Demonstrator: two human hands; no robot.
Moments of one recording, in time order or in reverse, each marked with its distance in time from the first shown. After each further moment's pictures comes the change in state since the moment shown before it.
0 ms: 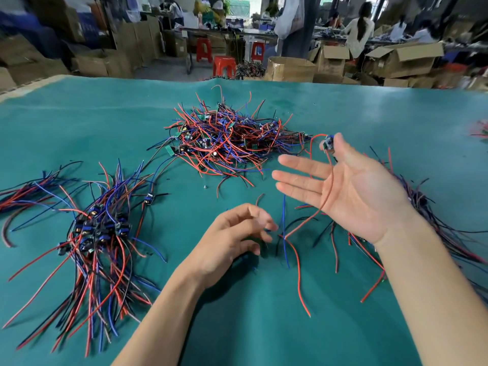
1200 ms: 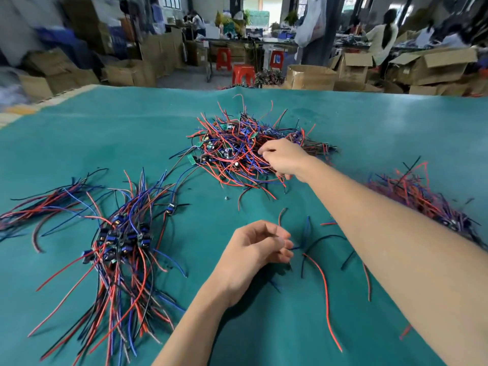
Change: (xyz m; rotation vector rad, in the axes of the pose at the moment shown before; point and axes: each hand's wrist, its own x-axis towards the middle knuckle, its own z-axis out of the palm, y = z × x) left_hand 0.005 -0.004 0.003 -0.011 0.221 -0.026; right_hand 0.197 0.028 0.002 -1.588 0.166 0.003
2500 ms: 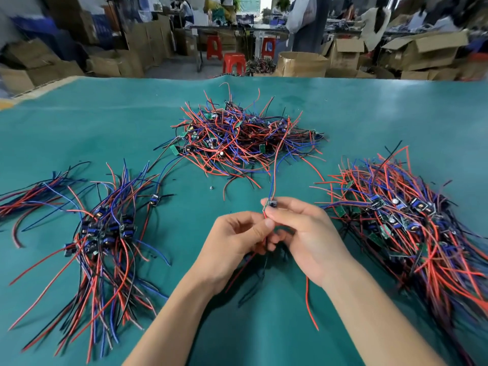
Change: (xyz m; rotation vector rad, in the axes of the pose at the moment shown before) left_hand -0.003 -0.003 -0.001 0.133 -0.060 0.126; right_hand -0.182 0.027 0.049 1.368 0.000 0.125
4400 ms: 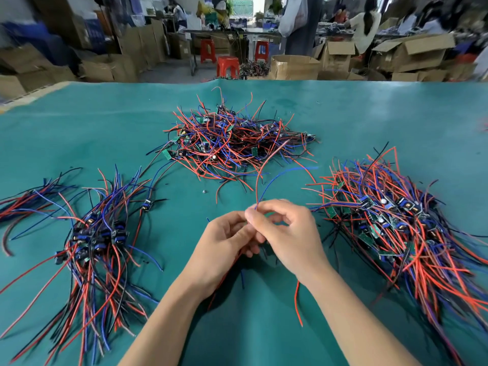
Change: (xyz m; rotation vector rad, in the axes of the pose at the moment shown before) left_hand 0.003 -0.008 -0.005 0.088 0.022 -0.012; right_hand 0.004 0.016 -0.007 -0.643 0.111 -0.420
